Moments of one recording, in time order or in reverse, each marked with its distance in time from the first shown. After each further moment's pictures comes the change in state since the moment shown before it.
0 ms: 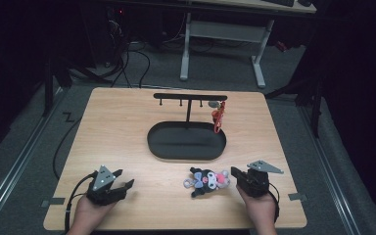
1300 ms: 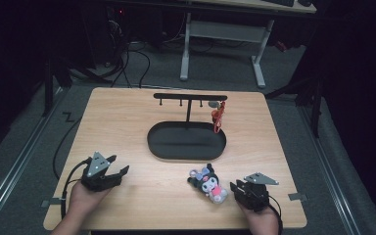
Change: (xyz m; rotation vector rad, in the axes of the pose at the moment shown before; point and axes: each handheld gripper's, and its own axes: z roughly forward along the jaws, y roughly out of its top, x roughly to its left) left arm 0.027 0.025 -0.003 -0.048 0.005 0.014; right arm 0.012 -0.030 -0.011 0.131 -0.091 -0.057
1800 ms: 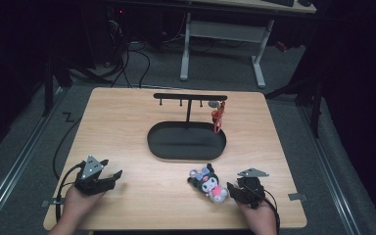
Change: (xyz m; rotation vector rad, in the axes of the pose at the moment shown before) left arm 0.009 -0.017 0.001 0.059 0.024 0.017; right arm 0.002 0.011 0.018 0.131 -0.048 -0.020
